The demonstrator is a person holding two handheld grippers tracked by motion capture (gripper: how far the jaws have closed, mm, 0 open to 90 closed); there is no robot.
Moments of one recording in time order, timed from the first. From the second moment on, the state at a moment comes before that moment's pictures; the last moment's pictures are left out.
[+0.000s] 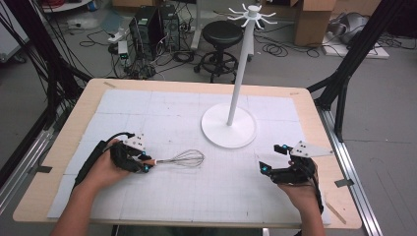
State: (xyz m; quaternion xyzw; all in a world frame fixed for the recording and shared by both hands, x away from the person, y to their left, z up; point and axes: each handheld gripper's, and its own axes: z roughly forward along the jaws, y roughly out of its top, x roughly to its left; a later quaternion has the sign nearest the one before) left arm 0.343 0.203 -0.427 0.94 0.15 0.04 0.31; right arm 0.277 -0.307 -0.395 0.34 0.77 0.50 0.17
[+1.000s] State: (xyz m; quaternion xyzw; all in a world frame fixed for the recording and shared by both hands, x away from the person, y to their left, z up) left arm 0.332 0.152 -0.428 0.94 0.09 0.02 0.32; right arm 0.276 -0.309 -0.395 0.34 0.77 0.50 0.18
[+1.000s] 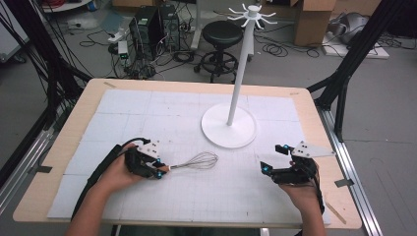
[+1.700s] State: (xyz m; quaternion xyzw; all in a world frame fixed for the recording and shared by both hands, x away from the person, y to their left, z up) left arm 0.331 0.048 -0.427 0.95 0.01 0.00 0.31; right arm 0.273 -0.317 -0.388 0.34 0.77 0.51 0.19
